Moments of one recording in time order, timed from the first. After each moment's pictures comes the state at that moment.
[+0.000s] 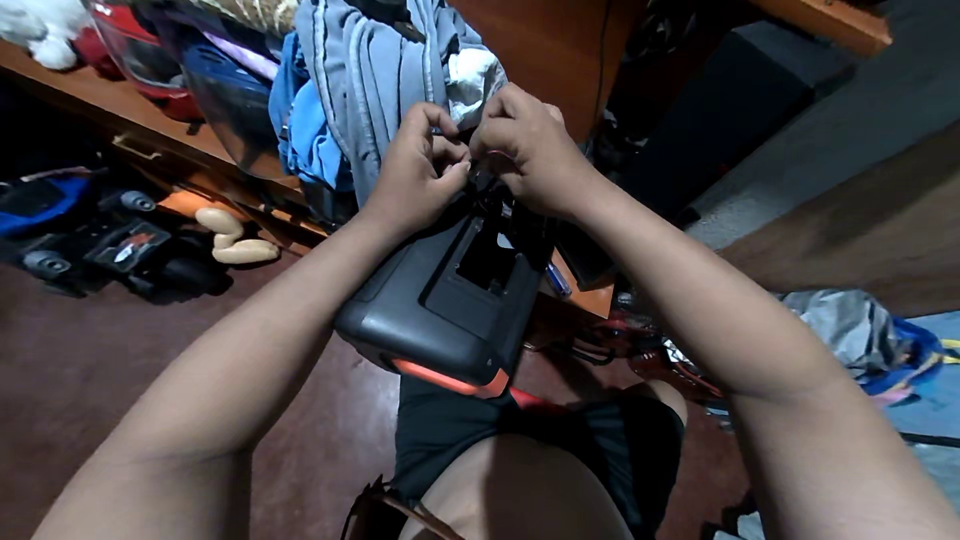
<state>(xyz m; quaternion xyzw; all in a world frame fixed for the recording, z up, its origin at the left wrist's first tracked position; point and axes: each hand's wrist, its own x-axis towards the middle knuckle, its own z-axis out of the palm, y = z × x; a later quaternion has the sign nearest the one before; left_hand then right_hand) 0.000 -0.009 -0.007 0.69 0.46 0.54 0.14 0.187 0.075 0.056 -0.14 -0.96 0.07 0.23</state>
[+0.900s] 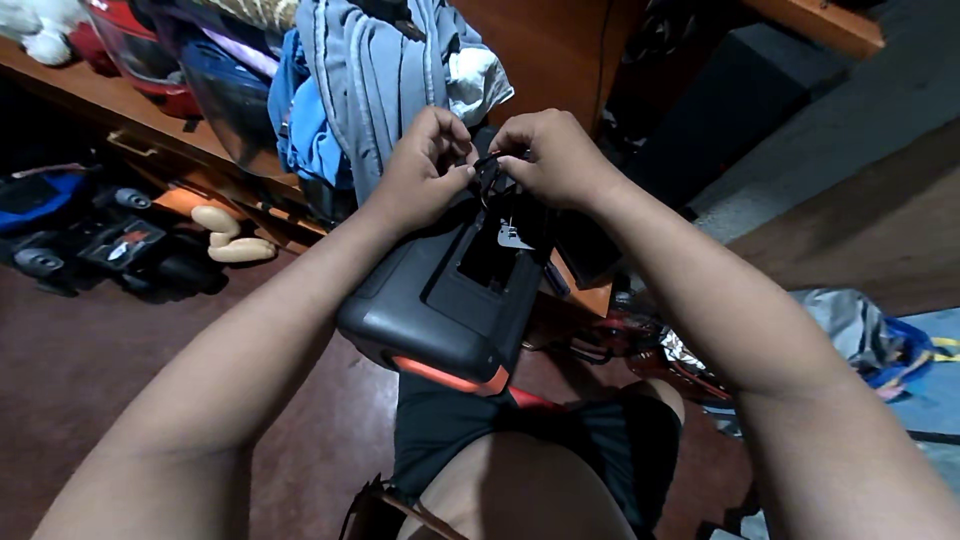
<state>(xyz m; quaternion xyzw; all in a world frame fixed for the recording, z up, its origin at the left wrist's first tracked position) -0.006 -0.004 -0.011 0.71 0.41 0.54 0.20 0.197 0.077 0.066 -0.24 -0.95 0.15 0.15</state>
